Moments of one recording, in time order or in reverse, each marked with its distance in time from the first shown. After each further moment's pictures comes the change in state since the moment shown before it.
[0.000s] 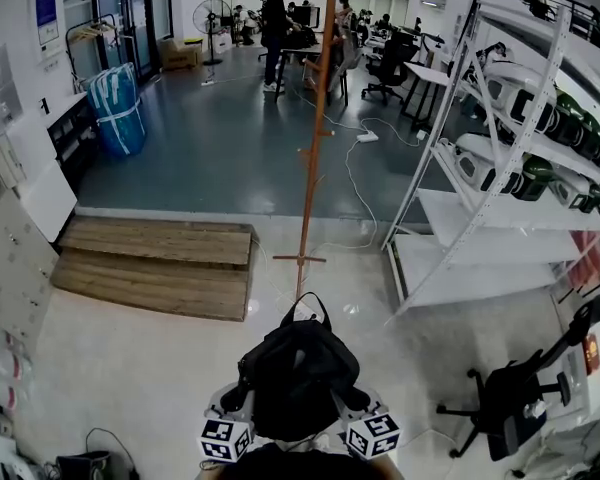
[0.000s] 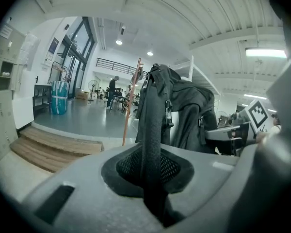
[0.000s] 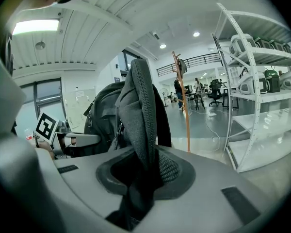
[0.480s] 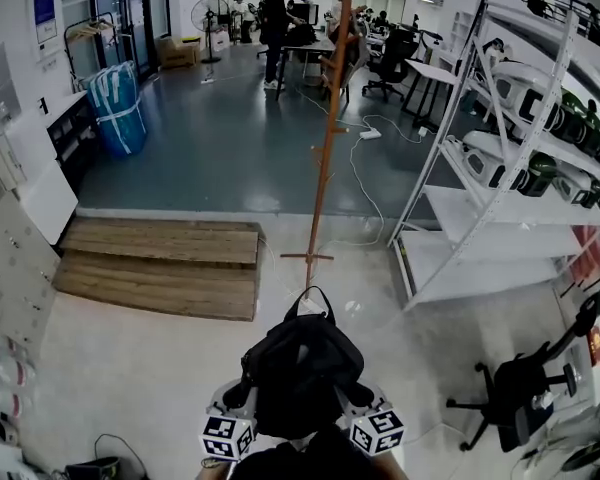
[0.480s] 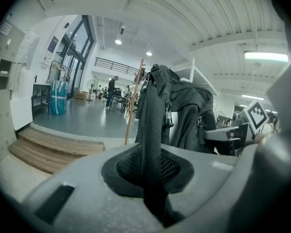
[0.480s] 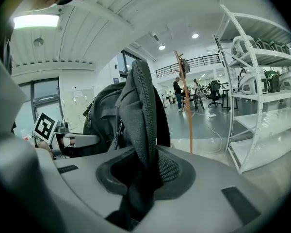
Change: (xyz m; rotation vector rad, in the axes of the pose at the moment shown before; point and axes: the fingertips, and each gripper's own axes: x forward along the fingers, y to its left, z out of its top) left arm -0.019 0.064 0.004 0.004 0.001 -0.024; right arm 0.044 0.051 0.003 0.007 -0.012 -0.021
